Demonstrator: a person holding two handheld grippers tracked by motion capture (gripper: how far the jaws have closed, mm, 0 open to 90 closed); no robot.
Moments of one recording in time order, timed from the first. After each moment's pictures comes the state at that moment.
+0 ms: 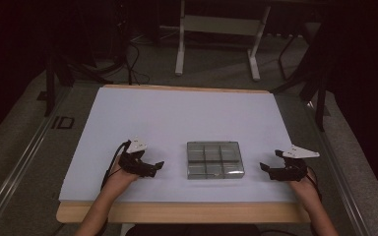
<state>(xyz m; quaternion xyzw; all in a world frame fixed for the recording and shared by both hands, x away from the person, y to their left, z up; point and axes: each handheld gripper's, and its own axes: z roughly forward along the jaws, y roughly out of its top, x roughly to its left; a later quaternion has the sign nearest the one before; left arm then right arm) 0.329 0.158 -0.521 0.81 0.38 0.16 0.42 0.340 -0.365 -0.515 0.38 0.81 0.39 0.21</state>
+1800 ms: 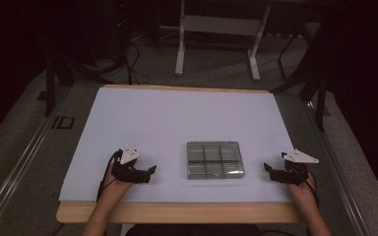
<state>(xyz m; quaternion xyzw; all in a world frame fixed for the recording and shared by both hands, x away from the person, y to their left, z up) 0.308 0.173 -0.539 0.78 0.42 0.21 0.41 0.333 -0.371 -0.531 0.42 0.79 0.36 0.28</state>
